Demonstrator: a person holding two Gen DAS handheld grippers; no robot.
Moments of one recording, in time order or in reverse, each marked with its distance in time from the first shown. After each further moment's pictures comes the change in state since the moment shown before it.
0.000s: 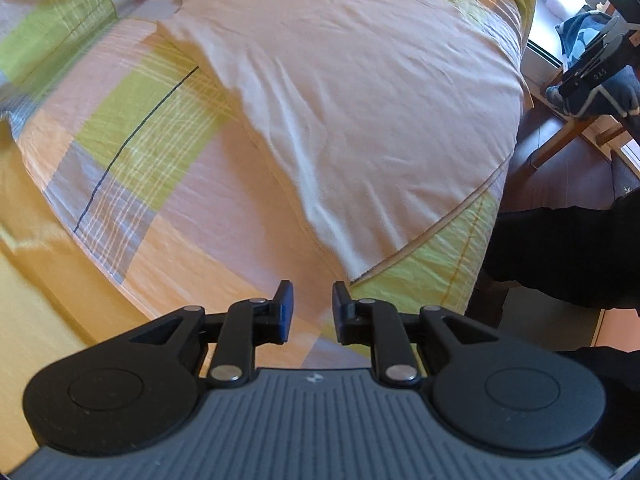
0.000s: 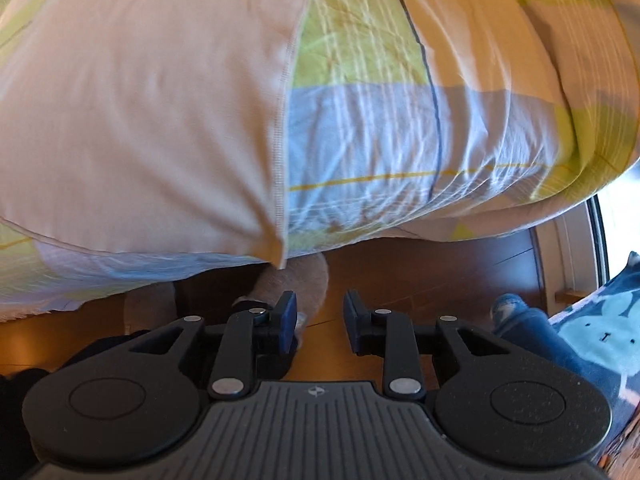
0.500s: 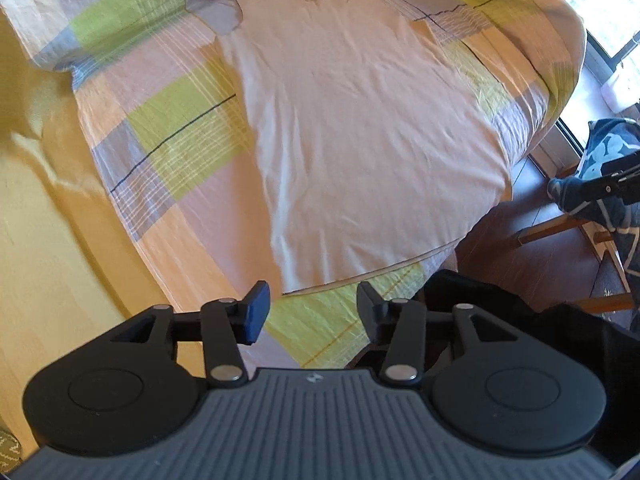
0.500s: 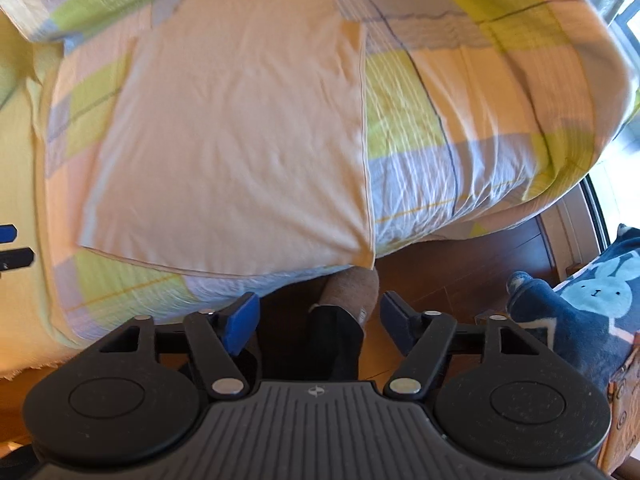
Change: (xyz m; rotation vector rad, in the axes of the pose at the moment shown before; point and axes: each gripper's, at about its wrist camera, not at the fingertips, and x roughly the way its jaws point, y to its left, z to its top) left arm -0.097 -0.028 0.047 -0.337 0.017 0.017; right arm -0.129 0.055 0.001 0.113 -0.059 0.059
